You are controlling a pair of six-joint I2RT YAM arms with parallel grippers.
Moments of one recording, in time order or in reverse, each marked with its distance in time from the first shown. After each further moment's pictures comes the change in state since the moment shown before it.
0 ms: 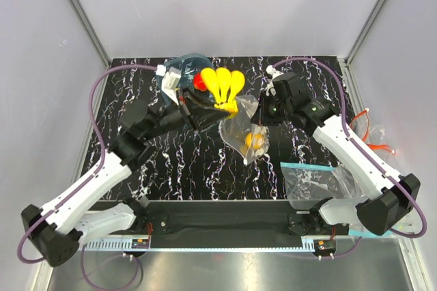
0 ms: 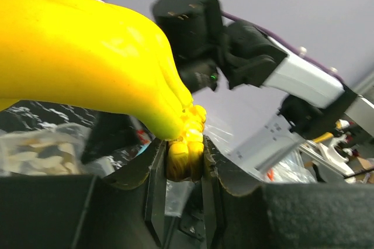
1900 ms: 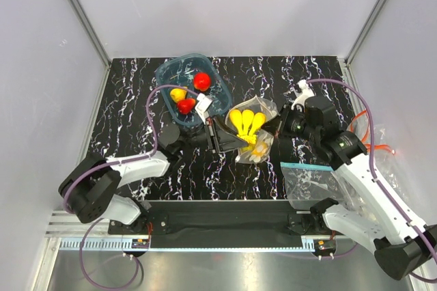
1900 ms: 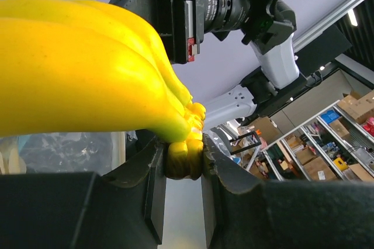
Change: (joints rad) left arm -0.099 0.392 -0.379 0.899 0.175 -0.465; right arm -0.099 -0.367 -0.336 0.233 -0.107 0.152
